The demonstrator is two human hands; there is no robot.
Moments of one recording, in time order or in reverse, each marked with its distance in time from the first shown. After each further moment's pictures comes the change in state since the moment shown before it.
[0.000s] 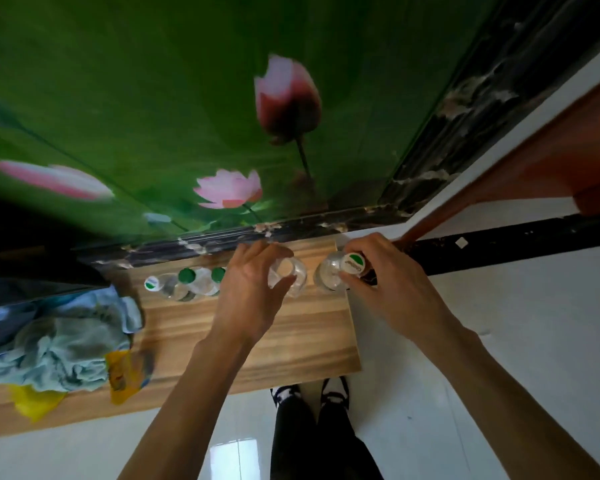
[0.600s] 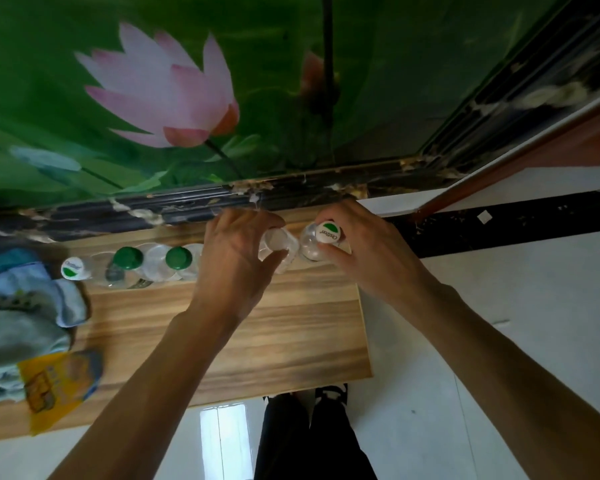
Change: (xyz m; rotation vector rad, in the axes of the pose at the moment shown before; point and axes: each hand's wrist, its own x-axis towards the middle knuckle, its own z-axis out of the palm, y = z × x) left_hand 0.038 -0.094 0.108 0.063 -0.016 -0.057; right_hand 0.090 0.083 0.123 -0.102 -0.055 -0.129
